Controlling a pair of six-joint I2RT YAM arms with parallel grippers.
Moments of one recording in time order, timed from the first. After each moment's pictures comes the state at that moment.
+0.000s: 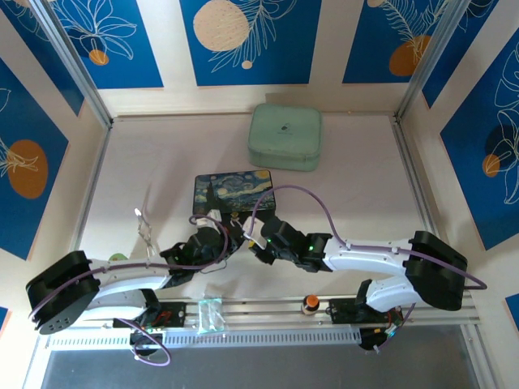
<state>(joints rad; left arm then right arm) -0.99 1.17 0.31 0.43 -0.16 -1.38 1.10 1.32 0.64 -0.06 0.14 -0.05</state>
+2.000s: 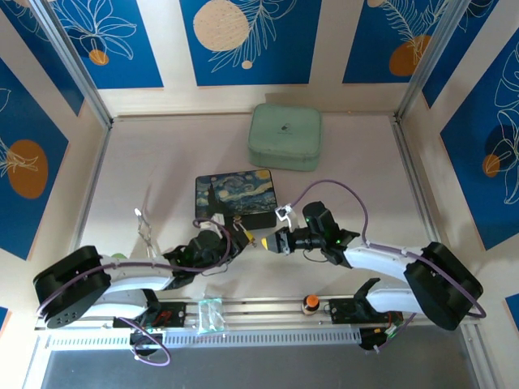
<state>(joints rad) -1.00 1.24 0.27 0.55 -0.09 -1.41 0.71 1.22 0.38 0.26 -0.57 0.50</state>
